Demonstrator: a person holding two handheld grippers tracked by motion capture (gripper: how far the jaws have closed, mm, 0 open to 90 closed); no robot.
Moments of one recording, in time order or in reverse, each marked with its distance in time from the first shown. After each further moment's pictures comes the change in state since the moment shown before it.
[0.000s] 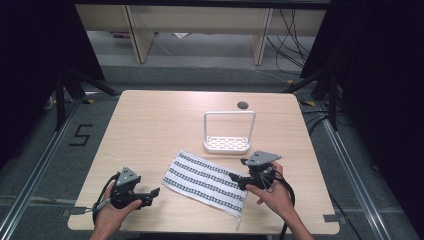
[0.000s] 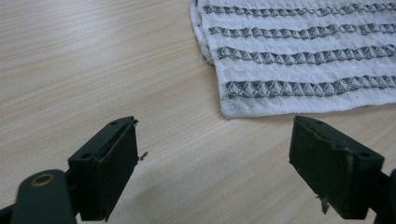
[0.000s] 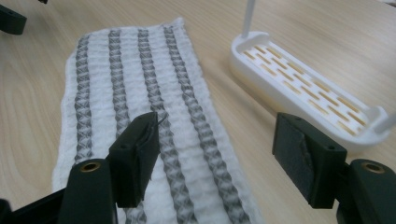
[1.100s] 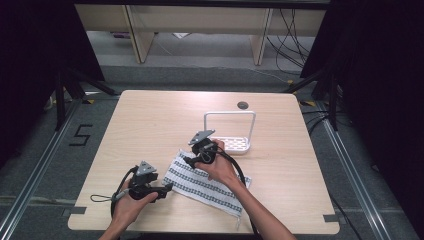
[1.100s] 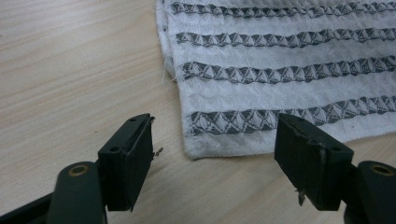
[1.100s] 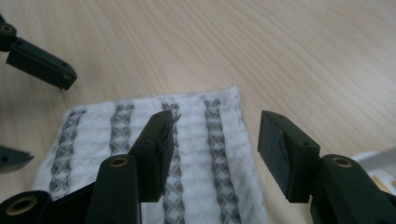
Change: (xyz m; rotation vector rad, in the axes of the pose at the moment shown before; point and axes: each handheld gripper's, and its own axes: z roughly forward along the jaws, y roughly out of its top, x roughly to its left) left arm -0.016 0.020 0.036 0.071 -0.047 0.011; right arm 0.034 0.091 0.137 0.126 0.106 -0.070
